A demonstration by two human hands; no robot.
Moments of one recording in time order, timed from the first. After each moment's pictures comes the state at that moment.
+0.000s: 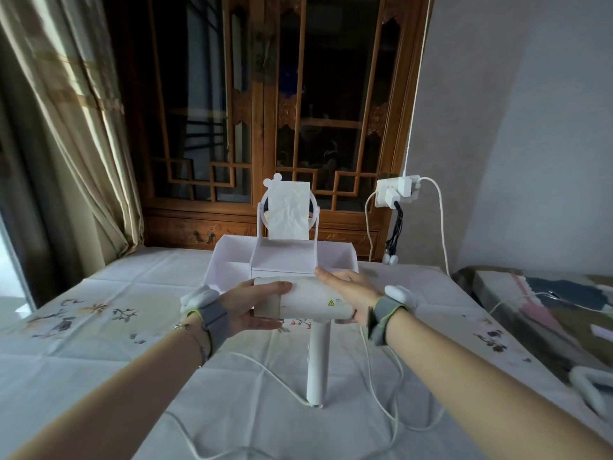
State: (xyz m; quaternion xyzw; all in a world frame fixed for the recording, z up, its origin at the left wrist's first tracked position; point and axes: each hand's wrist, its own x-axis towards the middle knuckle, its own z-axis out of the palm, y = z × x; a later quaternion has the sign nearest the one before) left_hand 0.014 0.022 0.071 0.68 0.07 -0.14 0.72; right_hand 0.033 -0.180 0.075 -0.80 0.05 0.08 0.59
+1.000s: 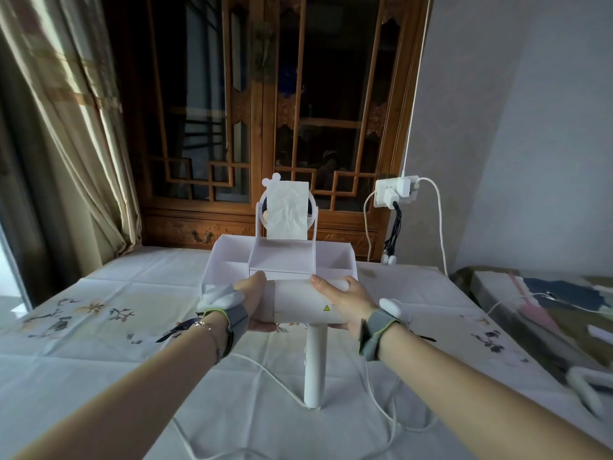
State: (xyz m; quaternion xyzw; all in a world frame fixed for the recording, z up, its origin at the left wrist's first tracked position) left_hand 0.030 0.008 0.063 0.68 0.19 -0.06 0.70; right_hand 0.030 -0.170 0.057 -0.77 0.08 0.03 0.64
